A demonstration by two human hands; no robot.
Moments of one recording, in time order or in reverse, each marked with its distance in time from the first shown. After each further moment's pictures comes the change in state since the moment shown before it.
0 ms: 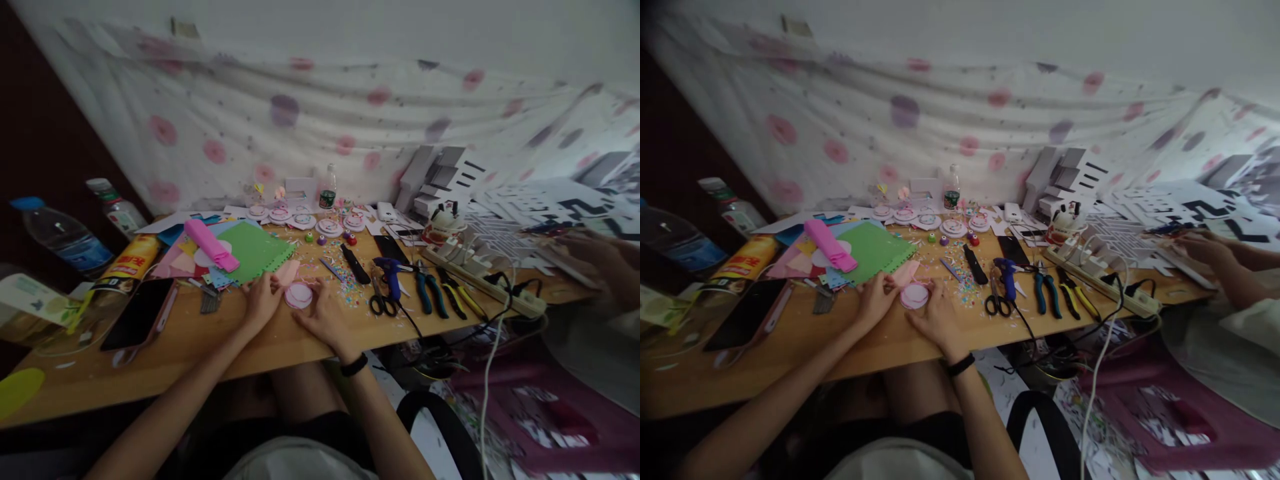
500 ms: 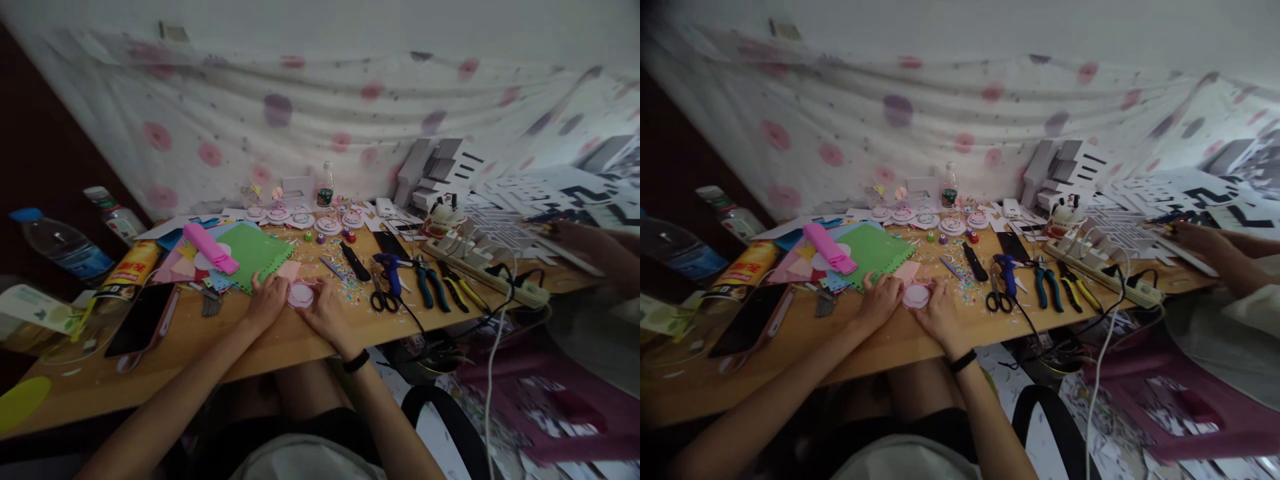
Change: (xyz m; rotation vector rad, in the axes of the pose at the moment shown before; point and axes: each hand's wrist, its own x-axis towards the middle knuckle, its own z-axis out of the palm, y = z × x) left_hand -0.005 0.011 -0.016 0.121 -0.059 0.363; right_hand 0.002 0.003 0.001 0.007 0.048 0.050
